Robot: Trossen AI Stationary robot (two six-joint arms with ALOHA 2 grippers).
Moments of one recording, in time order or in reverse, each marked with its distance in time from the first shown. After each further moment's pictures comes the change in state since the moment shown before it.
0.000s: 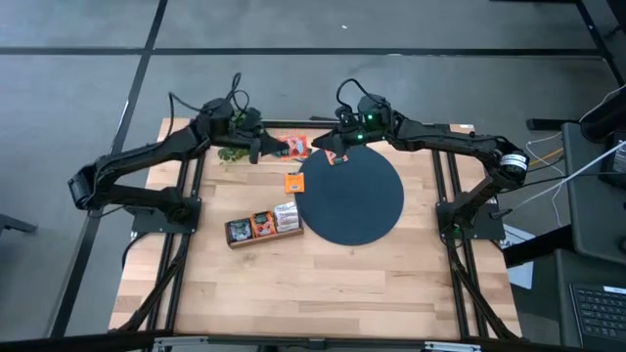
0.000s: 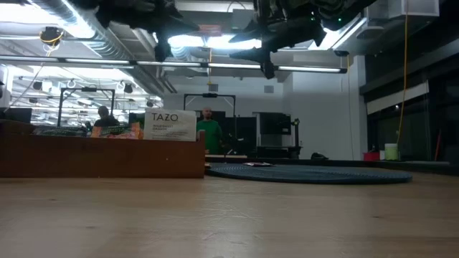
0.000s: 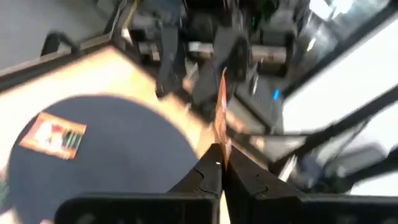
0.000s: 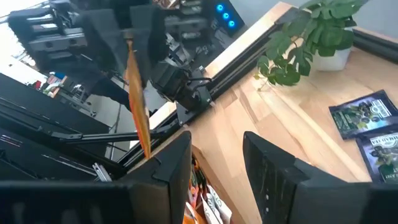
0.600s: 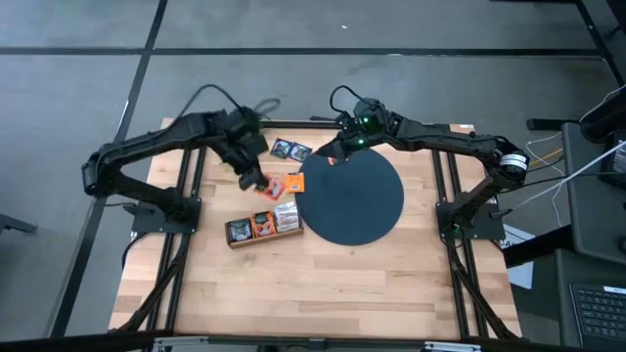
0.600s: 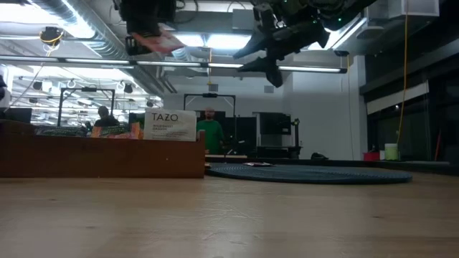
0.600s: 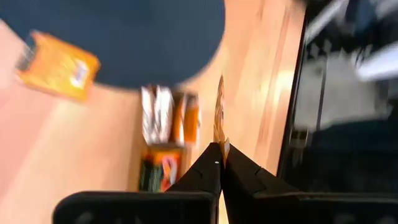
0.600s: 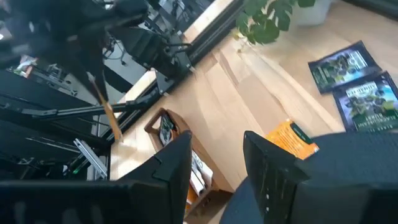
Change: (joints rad) left arm -0.158 0.155 0.381 -1.023 -0.003 0.339; right arm 0.001 0.000 0.000 -0.172 0.002 -0.048
